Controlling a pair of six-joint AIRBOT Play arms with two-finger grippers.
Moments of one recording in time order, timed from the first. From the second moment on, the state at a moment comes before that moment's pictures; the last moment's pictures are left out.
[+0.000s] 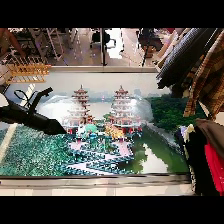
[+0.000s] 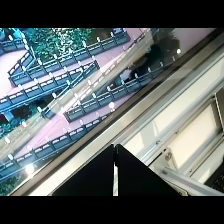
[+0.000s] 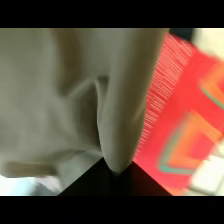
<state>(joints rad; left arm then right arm) 0.04 -1.20 1.32 0.86 -1.66 -1.19 -1.56 -1.10 1.42 -1.27 1.83 1.49</state>
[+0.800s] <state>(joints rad) 0.16 -1.16 1.36 1.28 -1.57 -1.29 -0.89 -1.17 1.49 -0.89 1.43 1.29</state>
